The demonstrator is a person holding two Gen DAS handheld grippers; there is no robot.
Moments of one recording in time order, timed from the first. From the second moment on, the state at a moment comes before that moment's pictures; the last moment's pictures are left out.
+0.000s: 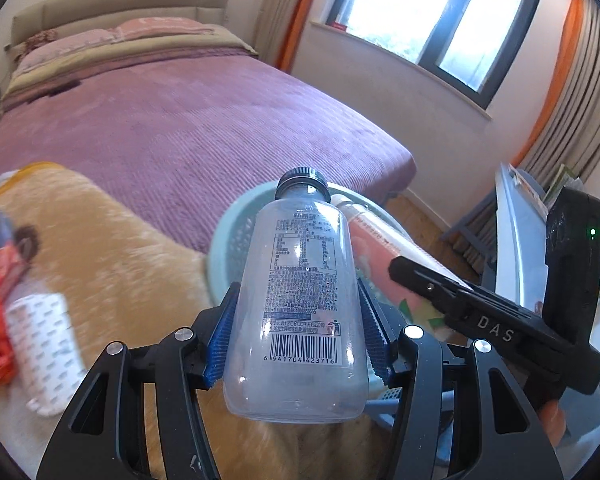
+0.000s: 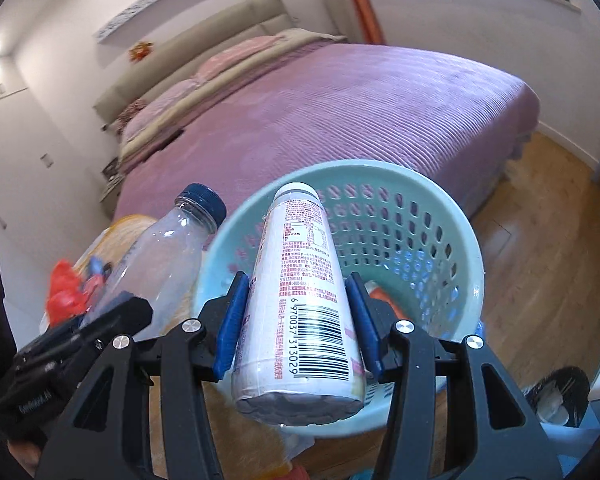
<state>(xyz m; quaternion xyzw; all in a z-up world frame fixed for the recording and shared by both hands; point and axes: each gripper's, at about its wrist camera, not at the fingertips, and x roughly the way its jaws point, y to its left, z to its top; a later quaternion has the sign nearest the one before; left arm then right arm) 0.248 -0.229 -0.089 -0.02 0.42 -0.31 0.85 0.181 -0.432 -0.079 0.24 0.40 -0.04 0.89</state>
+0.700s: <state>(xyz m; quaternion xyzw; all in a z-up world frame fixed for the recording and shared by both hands) 0.212 -0.177 -0.068 -0.04 0.39 -0.29 0.87 0.156 -0.397 -0.060 0.21 0.37 -0.02 0.90</state>
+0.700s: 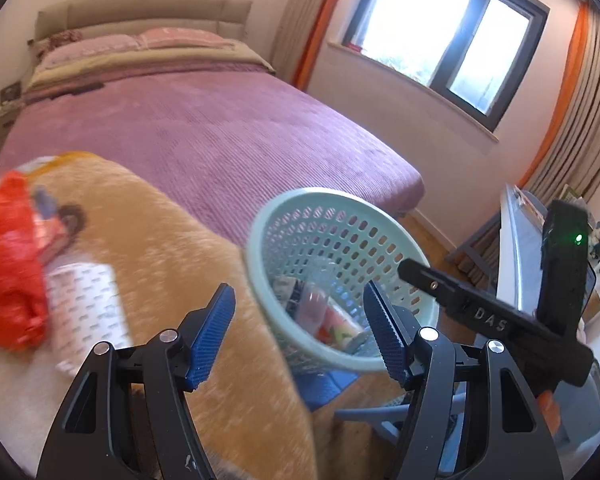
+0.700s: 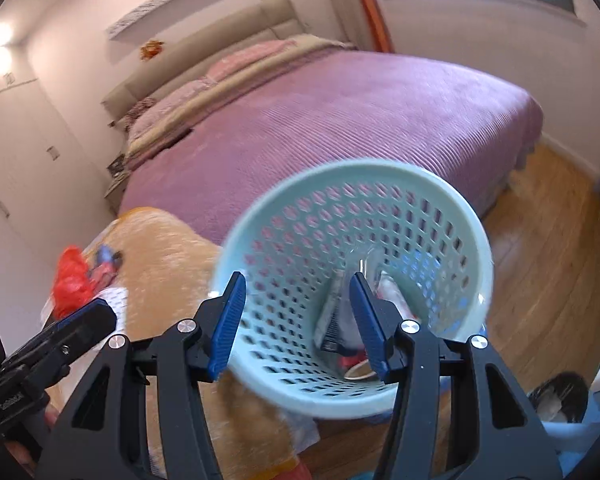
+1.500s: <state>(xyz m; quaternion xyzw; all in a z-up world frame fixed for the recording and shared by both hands) 0.097 0.032 -0.085 -0.07 0.40 -0.11 0.91 0.176 -0.194 -0.015 0.08 0.34 0.18 0.92</state>
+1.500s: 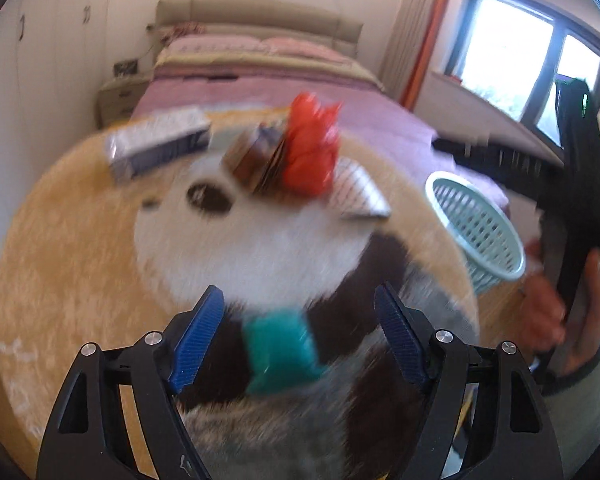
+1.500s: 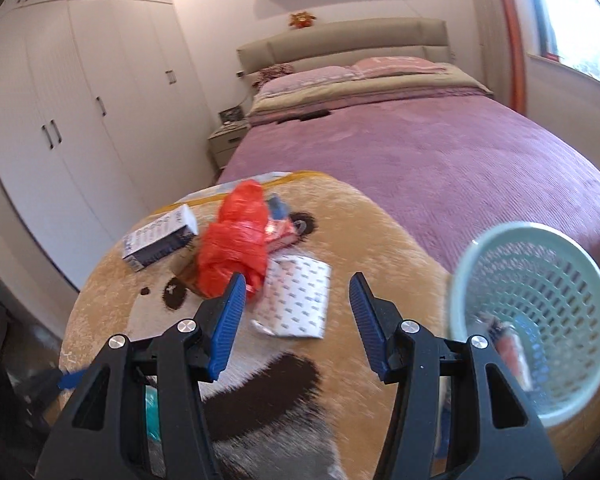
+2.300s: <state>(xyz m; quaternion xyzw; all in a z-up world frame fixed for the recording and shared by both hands) 0.092 0.038 -0.128 -0.06 0.40 -0.09 0.91 0.254 -0.115 -0.064 0.12 0.37 0.22 0.89</state>
